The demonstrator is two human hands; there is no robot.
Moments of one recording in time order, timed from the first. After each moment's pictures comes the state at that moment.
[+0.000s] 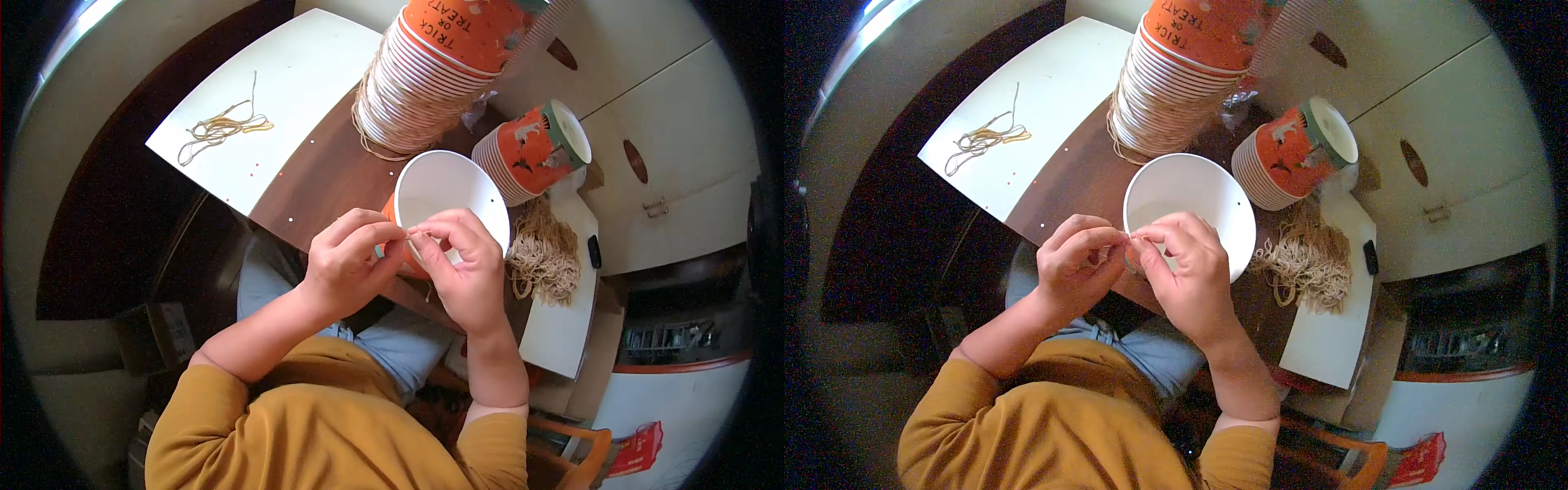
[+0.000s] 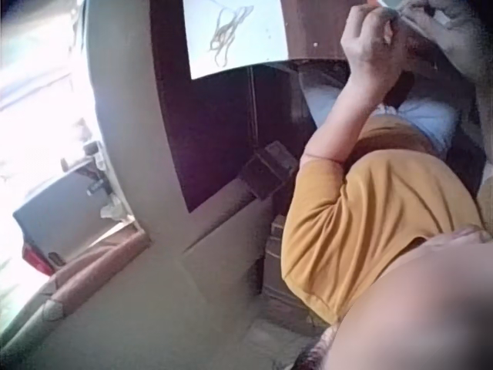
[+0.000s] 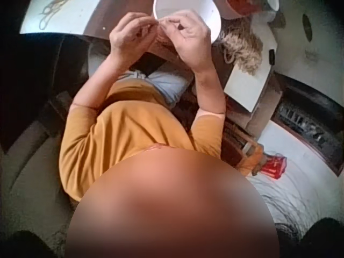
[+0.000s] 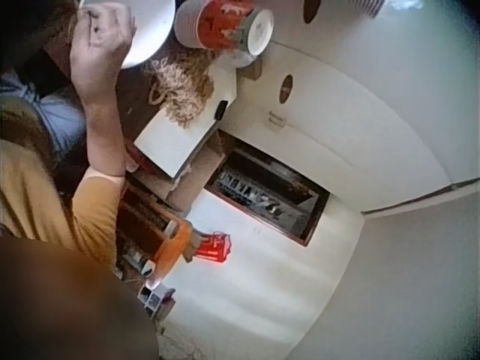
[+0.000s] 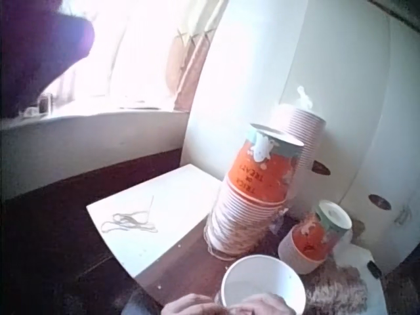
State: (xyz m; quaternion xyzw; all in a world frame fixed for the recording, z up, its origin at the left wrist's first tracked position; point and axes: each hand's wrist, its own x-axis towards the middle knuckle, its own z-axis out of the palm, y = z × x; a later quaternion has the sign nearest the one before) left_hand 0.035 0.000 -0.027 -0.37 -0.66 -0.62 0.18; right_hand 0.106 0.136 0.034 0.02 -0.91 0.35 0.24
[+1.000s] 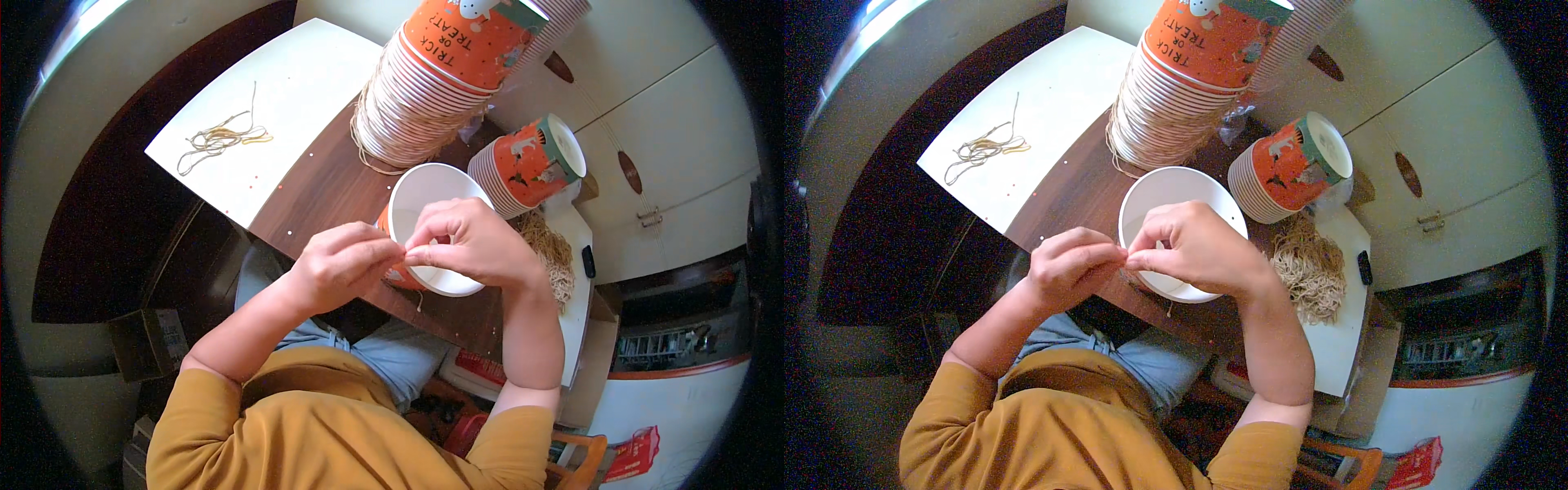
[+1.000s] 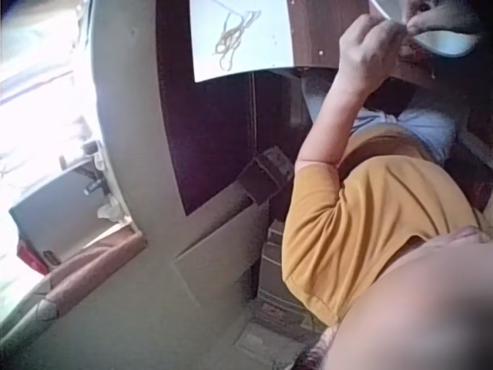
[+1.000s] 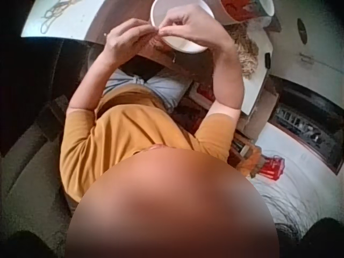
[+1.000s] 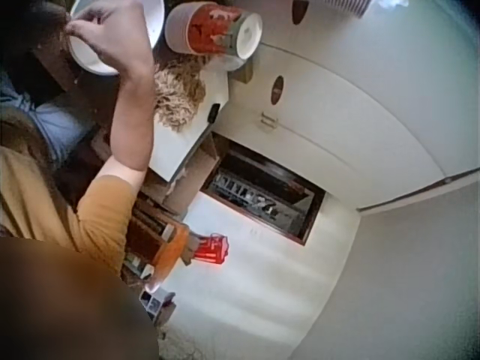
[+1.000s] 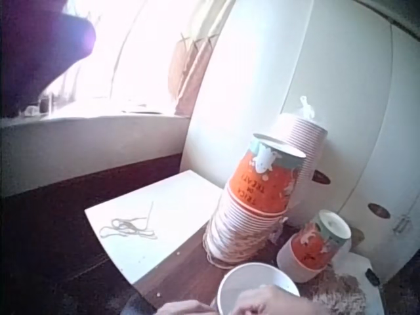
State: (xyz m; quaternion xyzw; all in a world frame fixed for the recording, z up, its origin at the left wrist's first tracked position) left_hand 0.003 -0.012 -0.031 -0.52 -0.60 -0.58 0.20; right_hand 0.056 0.173 0.082 0.12 -0.91 0.36 -0.14
